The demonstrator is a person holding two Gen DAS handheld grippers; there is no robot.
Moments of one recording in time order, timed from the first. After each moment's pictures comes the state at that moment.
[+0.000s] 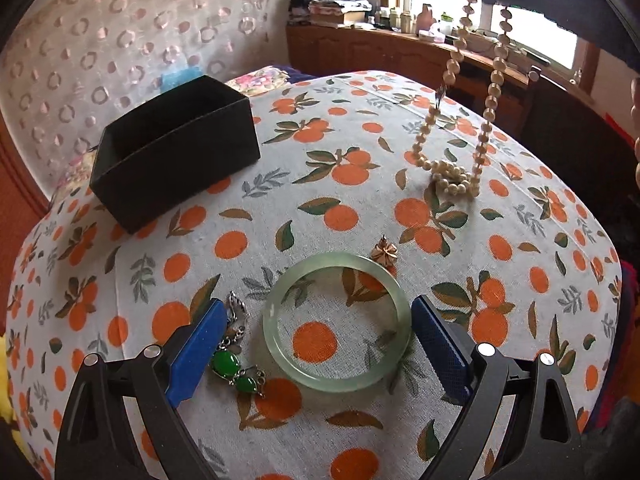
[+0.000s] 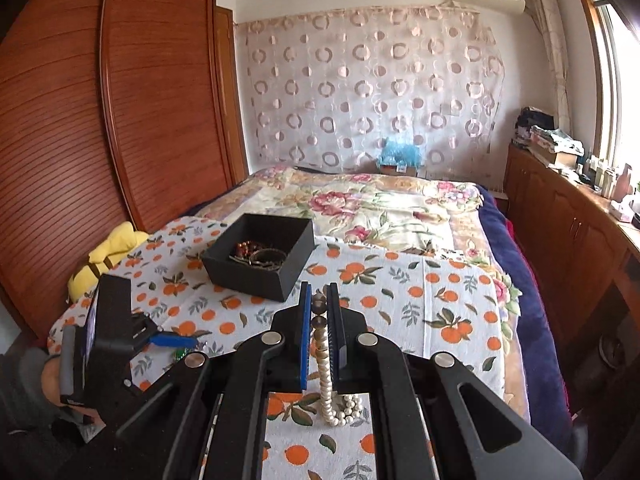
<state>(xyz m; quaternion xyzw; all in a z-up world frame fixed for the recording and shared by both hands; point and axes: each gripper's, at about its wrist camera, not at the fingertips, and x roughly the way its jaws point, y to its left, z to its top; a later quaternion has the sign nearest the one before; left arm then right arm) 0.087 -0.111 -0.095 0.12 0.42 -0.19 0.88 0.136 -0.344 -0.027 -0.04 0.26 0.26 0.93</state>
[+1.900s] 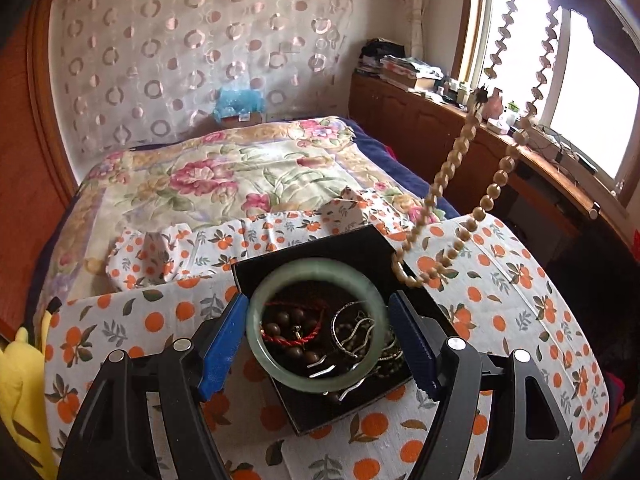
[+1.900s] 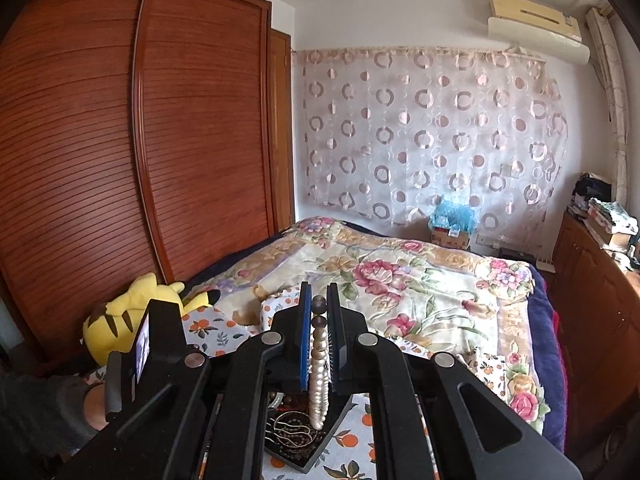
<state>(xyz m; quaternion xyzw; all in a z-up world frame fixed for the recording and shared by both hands) 0.236 -0.010 -0.010 0.00 0.37 -0.13 0.92 0.274 -0.237 0.100 -0.07 0.20 0.35 0.91</state>
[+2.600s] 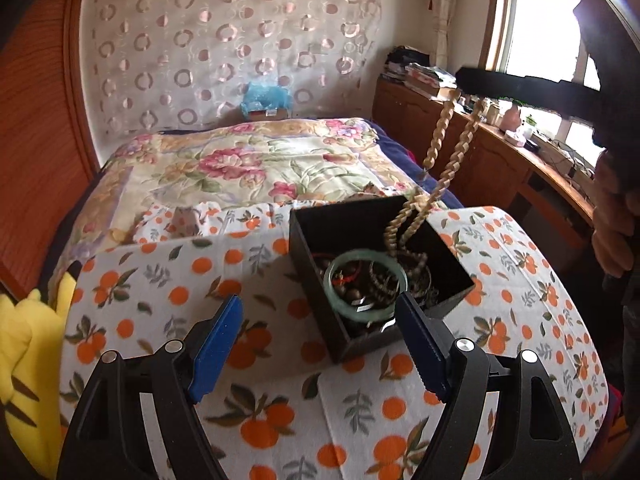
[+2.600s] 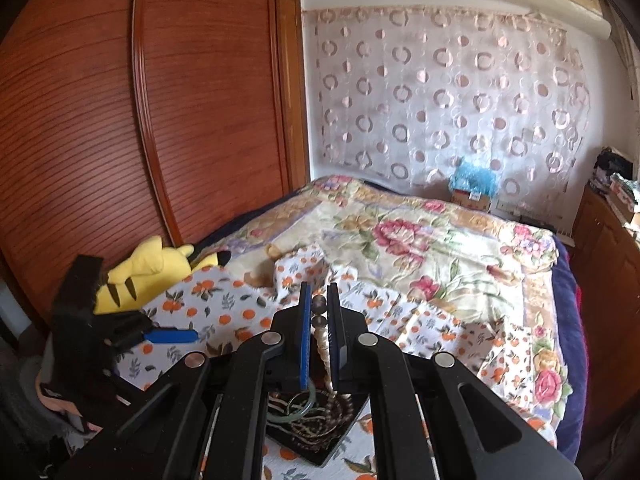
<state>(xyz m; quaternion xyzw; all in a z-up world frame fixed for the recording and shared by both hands) 0.183 0.028 -0.015 -0.02 0.37 -0.09 0.92 0.301 -0.194 0.034 -0.09 0.27 0.37 0.88</state>
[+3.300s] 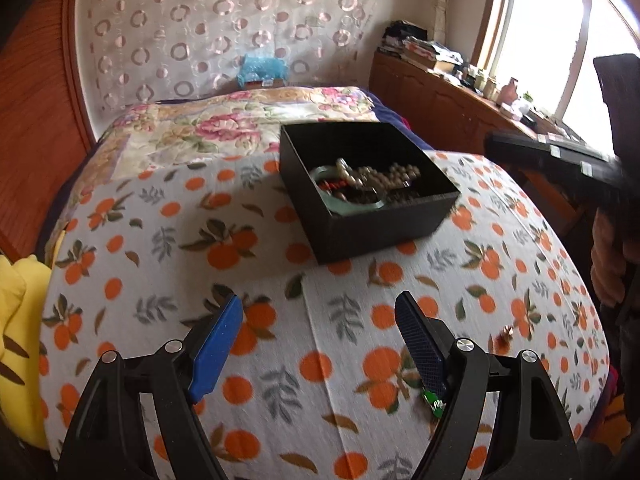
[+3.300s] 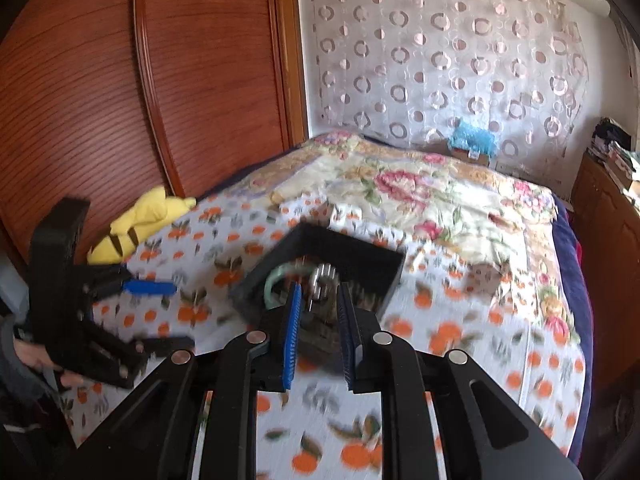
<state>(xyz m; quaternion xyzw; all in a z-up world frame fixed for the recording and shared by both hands) 0.132 0.019 -0.051 -0.02 0.42 -0.10 0.90 0.228 -0.227 -0.046 -0.10 0.33 0.36 0.87</state>
